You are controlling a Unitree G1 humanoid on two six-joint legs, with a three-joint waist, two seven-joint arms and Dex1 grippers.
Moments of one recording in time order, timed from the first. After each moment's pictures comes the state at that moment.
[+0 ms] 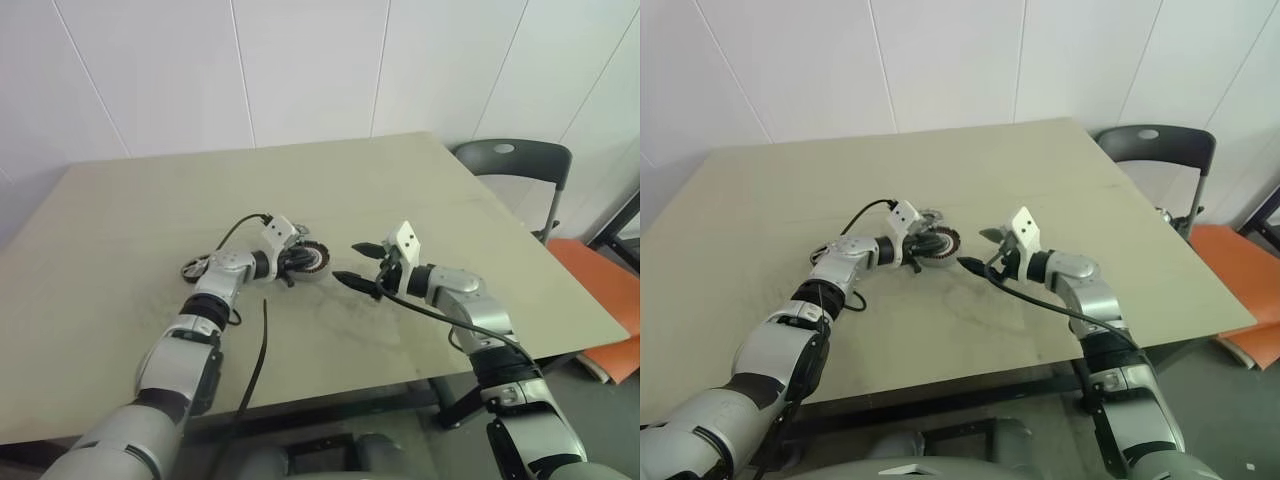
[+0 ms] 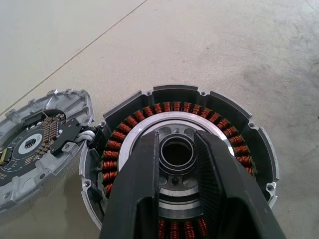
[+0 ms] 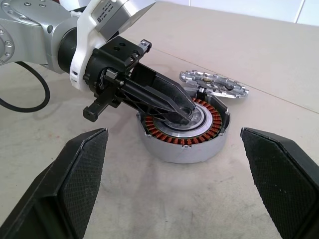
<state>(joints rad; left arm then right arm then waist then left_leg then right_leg) -0.86 0.22 -0.07 1.07 0.02 -0.03 -0.84 -0.48 -0.34 0.10 0.28 0.26 0.28 0.91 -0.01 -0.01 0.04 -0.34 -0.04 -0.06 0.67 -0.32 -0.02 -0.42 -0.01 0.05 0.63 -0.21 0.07</state>
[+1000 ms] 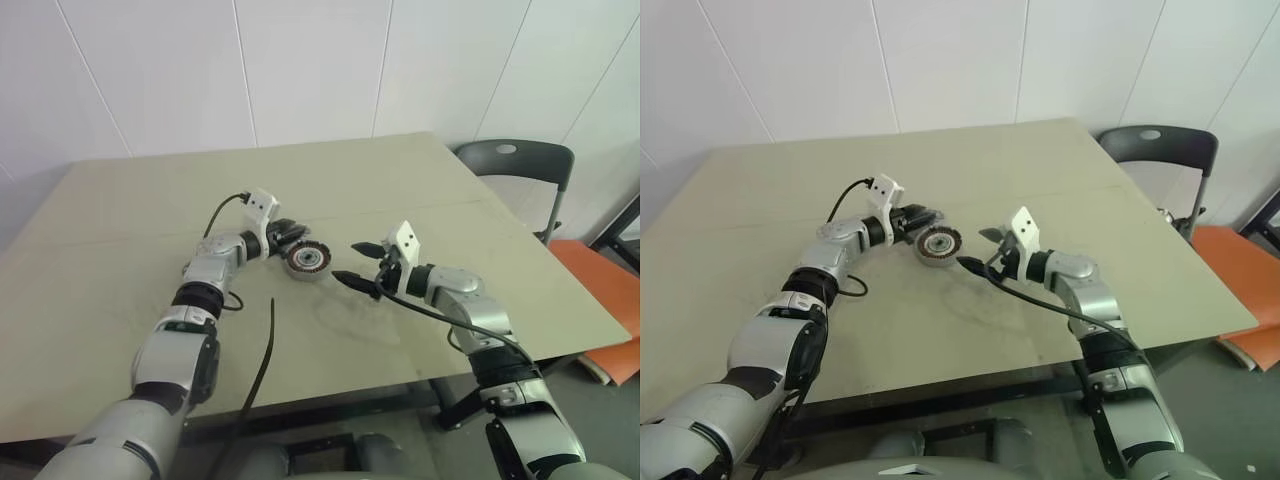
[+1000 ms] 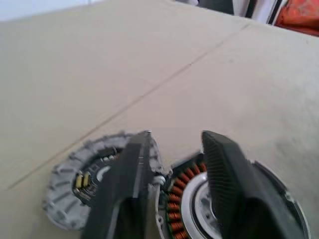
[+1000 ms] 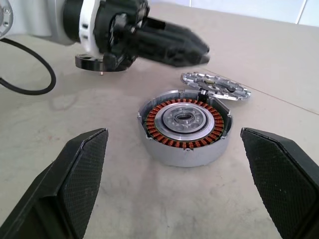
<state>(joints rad) -0.90 0.23 0.06 1.02 -0.09 0.05 -0.76 -0.48 -0.34 0.10 0.28 0.26 0.28 0.90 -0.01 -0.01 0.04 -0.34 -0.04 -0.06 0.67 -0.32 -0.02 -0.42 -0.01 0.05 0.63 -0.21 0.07</state>
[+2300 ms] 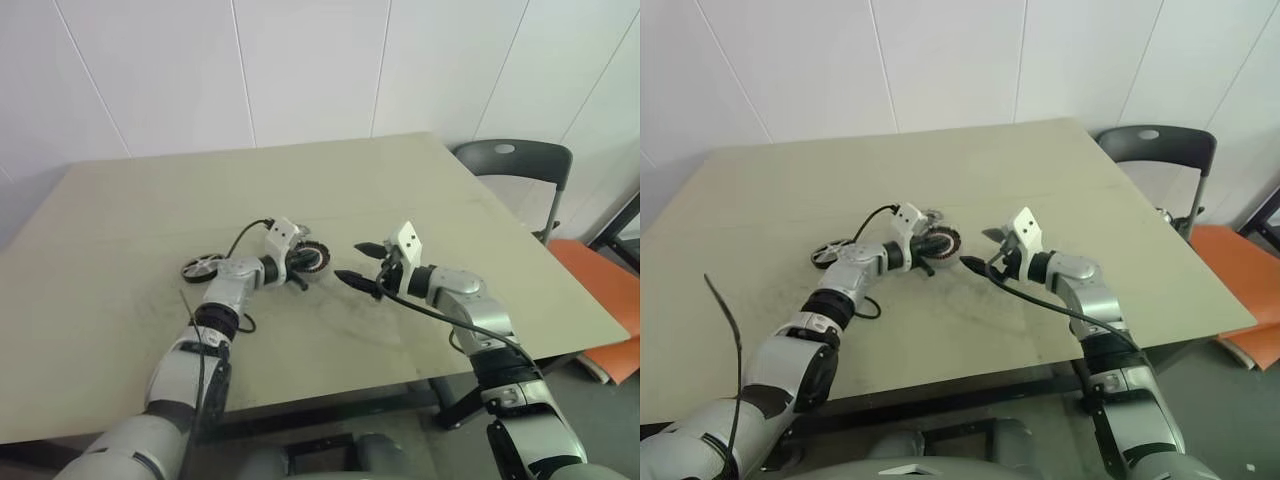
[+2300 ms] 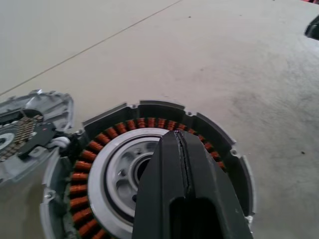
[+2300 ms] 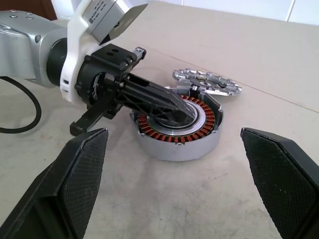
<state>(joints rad) -0.79 0.15 -0.02 0.95 -0.05 0.07 -0.80 -0.47 -0.34 0.09 0.28 0.26 0.28 0.88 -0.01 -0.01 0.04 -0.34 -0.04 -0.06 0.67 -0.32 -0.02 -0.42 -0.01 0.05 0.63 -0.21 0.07</state>
